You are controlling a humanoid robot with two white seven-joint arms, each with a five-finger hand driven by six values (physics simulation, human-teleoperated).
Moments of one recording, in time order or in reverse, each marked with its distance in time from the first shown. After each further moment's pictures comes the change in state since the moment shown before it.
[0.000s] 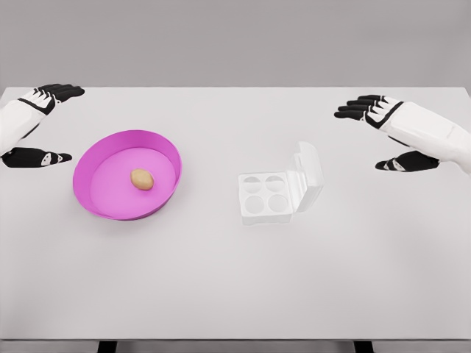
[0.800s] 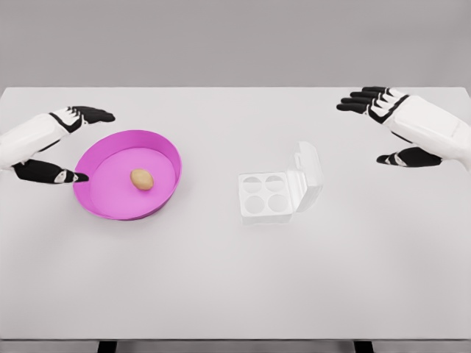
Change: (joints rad) left arm -0.086 0.219 -0.275 -0.101 0.276 0.000 -0.065; right arm 0.046 0.047 -0.073 -0.056 0.030 0.000 0.000
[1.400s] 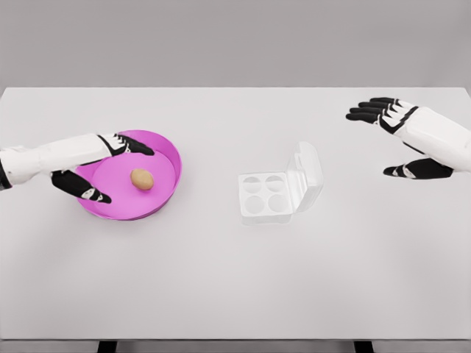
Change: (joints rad) left arm -0.207 -0.103 -0.172 0.121 0.052 -0.002 -0.353; right arm 0.068 -0.034 -0.036 -0.016 -0.070 0.000 0.000
